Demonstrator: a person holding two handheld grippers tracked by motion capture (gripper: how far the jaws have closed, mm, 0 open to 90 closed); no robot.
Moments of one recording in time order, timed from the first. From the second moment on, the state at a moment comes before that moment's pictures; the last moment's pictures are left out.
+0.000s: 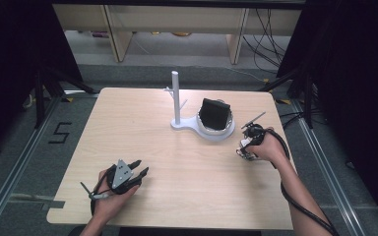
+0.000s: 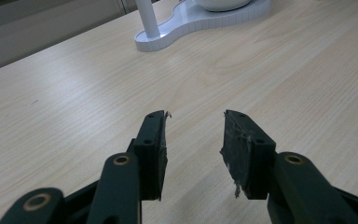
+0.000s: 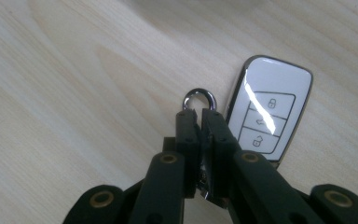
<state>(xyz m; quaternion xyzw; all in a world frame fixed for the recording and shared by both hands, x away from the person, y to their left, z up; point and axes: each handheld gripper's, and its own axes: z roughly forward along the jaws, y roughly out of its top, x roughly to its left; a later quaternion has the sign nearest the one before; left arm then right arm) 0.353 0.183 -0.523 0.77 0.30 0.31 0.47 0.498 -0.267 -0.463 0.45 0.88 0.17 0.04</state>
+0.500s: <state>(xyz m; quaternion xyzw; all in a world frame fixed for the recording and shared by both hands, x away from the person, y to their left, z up) 0.352 0.183 -0.523 0.77 0.30 0.31 0.47 0.499 -0.264 -0.471 0.45 0.88 0.16 0.04</state>
